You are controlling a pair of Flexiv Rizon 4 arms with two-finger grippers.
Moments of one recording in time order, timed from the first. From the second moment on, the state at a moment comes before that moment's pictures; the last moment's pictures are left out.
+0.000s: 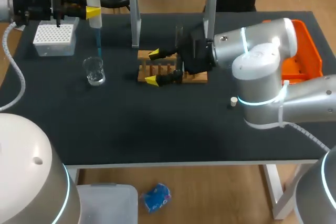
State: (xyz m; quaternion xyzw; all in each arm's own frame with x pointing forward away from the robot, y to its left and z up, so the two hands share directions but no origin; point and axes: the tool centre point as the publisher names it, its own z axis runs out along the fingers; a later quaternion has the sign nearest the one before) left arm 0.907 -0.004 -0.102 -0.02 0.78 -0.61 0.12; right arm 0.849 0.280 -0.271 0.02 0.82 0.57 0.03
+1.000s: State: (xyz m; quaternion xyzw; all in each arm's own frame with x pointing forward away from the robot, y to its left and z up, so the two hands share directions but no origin) left arm 0.907 -0.004 -0.102 -0.02 0.78 -0.61 0.12; right arm 0.889 0.352 -0.334 0.04 0.84 0.53 0.05
